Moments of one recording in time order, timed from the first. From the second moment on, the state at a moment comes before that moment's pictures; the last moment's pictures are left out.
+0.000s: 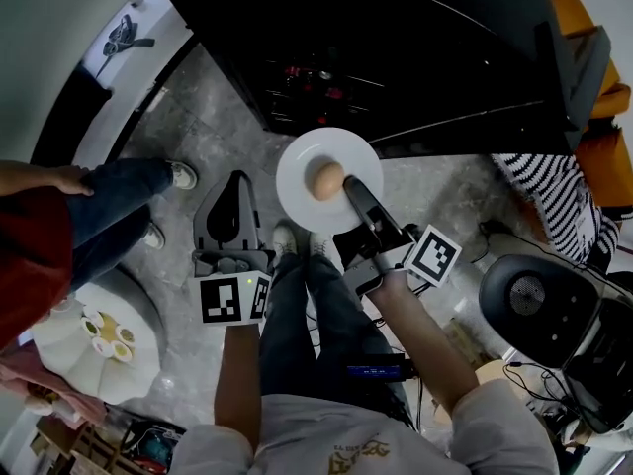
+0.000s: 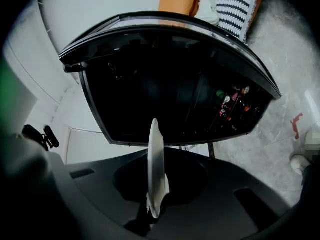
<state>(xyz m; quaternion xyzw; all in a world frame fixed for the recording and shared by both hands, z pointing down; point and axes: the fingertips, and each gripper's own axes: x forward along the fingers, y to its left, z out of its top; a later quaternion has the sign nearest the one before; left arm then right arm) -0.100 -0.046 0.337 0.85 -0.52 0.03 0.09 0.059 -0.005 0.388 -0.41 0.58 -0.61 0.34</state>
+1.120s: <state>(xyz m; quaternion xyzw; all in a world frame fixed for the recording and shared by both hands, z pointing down) -0.094 -0.052 0.386 0.85 -0.52 0.04 0.10 0.046 -0.020 0.431 -0.39 0.59 -0.63 0.33</state>
